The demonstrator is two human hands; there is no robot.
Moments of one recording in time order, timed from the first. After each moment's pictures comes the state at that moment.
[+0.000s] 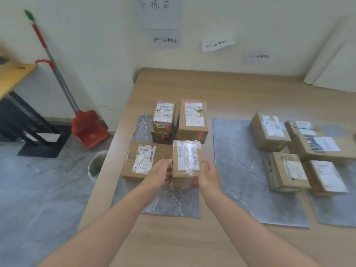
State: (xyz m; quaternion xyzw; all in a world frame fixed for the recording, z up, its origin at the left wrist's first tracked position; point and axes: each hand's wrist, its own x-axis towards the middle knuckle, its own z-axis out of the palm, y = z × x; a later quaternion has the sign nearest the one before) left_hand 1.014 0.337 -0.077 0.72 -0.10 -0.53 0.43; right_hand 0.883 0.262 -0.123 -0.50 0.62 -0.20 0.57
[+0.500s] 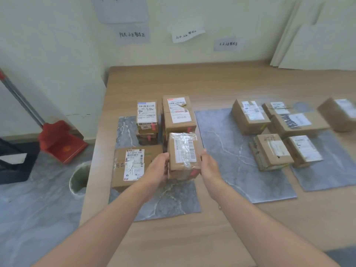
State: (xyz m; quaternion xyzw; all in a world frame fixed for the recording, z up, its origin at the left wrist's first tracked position) left_hand 1.031 0.308 -0.093 0.69 -0.16 -0.59 0.39; right_hand 0.887 0.250 -0.126 -0.41 0.65 -0.26 0.58
